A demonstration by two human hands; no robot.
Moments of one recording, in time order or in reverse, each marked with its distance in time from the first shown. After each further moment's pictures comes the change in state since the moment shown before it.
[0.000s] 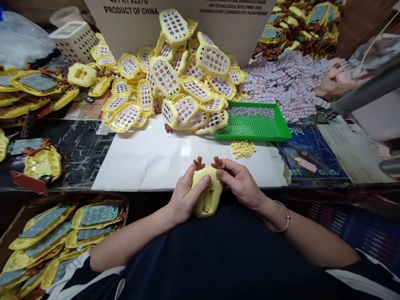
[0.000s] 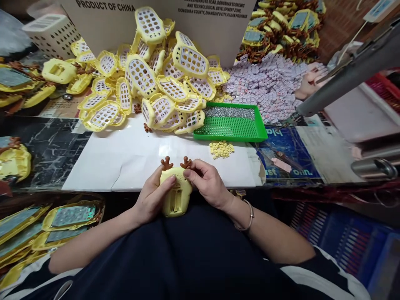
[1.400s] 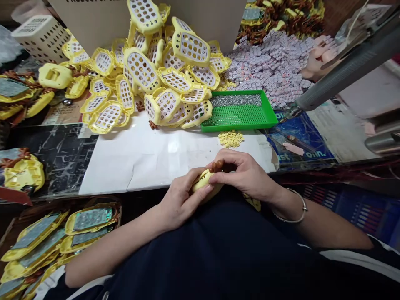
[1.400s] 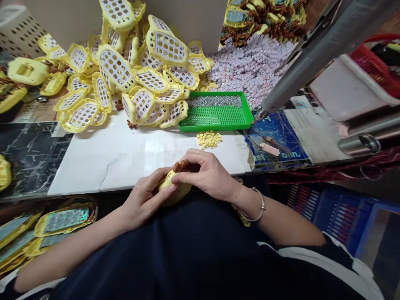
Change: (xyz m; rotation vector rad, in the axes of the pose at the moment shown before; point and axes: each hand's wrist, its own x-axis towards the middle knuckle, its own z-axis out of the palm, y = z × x) left_hand -0.006 0.024 0.013 0.528 -0.215 0.220; right_hand -0.016 -0.028 -0.025 -0.192 -0.035 -0.127
